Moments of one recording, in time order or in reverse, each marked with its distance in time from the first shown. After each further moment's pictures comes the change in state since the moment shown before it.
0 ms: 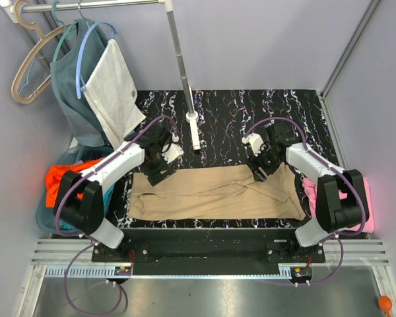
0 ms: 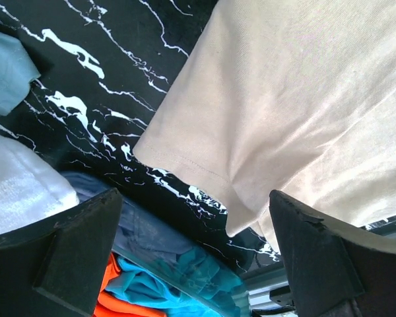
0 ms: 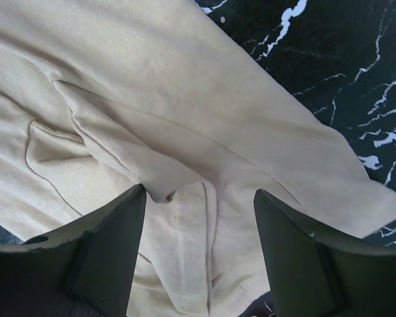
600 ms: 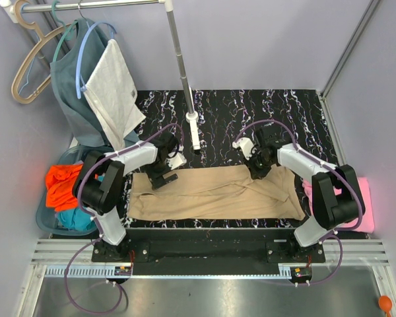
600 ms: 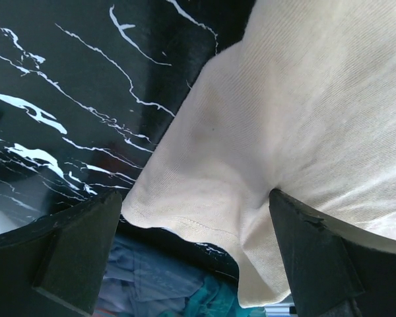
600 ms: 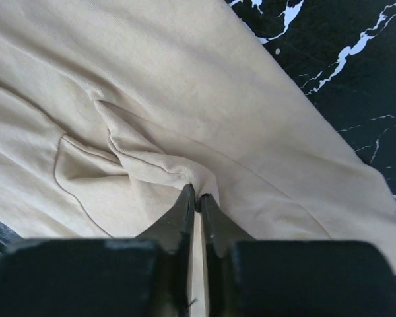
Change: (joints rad) left arm 0.000 0.241 -0.029 0.131 -0.074 0.045; right arm 0.095 0.052 0.003 0.021 0.005 0.023
